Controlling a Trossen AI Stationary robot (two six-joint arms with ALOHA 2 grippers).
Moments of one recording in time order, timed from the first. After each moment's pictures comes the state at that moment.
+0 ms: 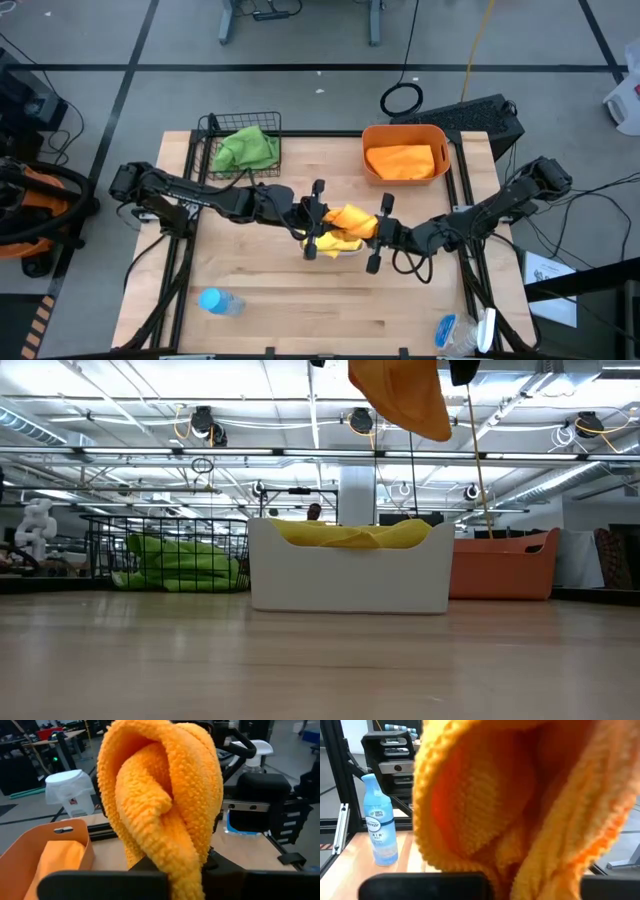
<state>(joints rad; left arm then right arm) -0.15 1.57 1.22 0.17 -0.04 0.13 0.44 1.31 0.77 0.49 0.70 -0.01</state>
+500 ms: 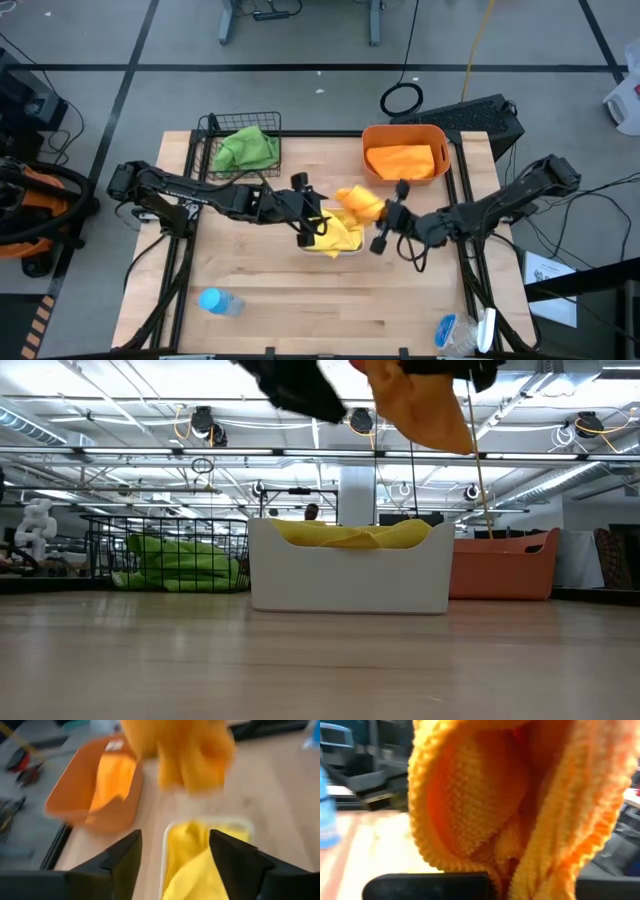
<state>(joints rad) -0.13 1.55 1.22 -0.21 -0.32 0.12 0.40 1.21 0.77 0.26 0.83 -0.01</state>
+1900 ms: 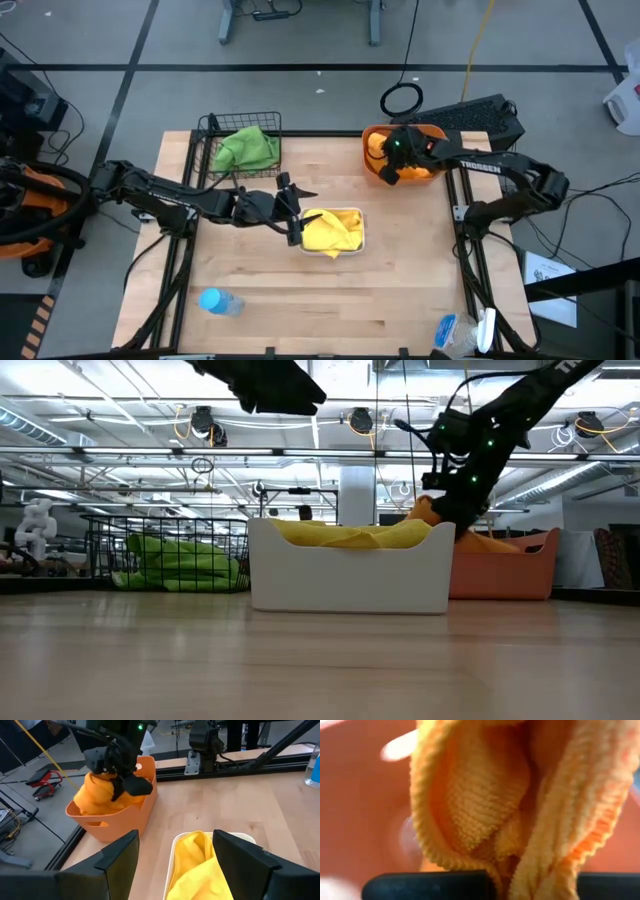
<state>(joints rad) -0.15 1.37 0.93 0.10 -0.40 0.08 -0.61 1.35 0.78 -0.35 0.27 -0.12</state>
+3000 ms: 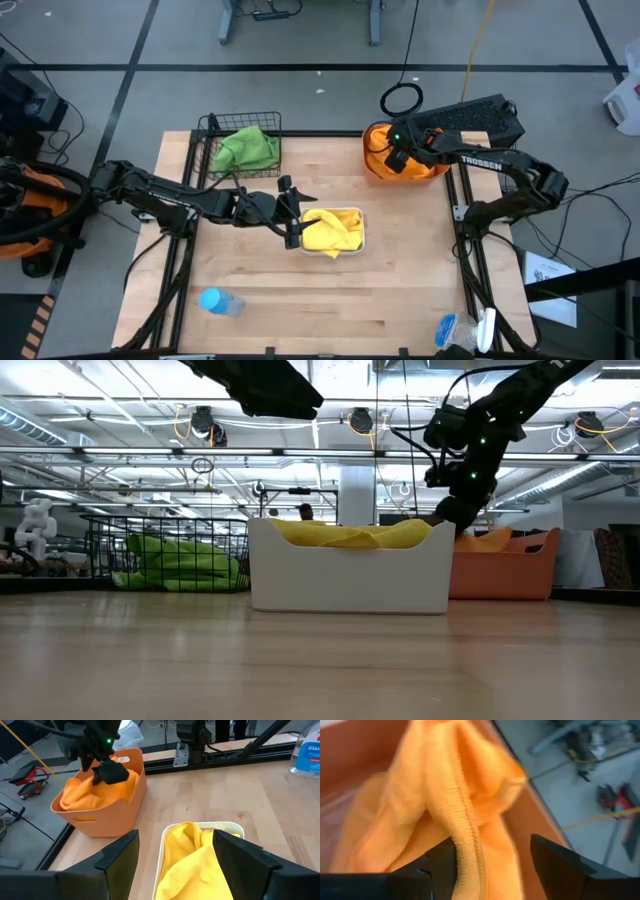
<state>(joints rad) -0.15 1.37 0.93 0.06 -0.34 0.08 -0.65 1.38 0.88 -0.47 0.50 -0.20</state>
